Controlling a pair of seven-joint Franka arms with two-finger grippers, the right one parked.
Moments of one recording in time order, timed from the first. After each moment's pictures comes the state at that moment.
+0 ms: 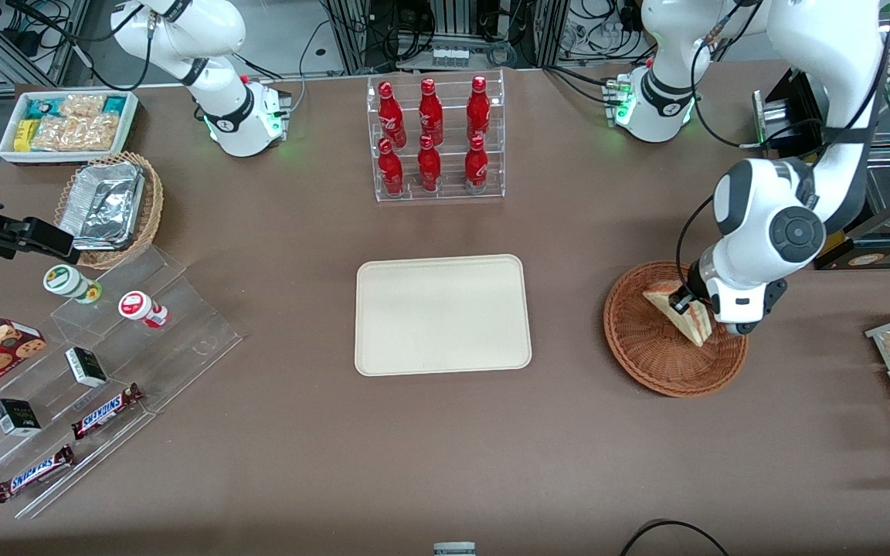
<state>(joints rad) -0.05 0.19 -0.10 -2.11 -0.02 2.17 -0.88</state>
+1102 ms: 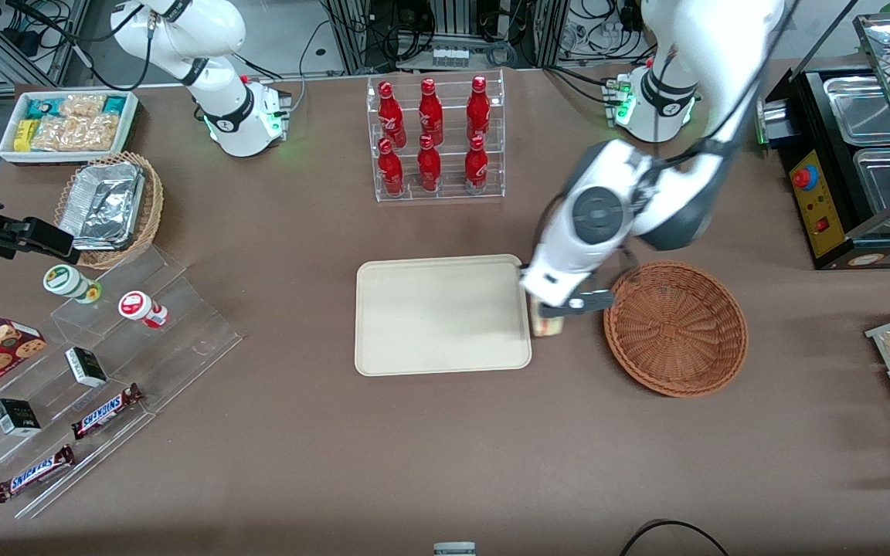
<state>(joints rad) -0.31 0.44 -0.35 -1.72 0.04 2.00 -0.79</state>
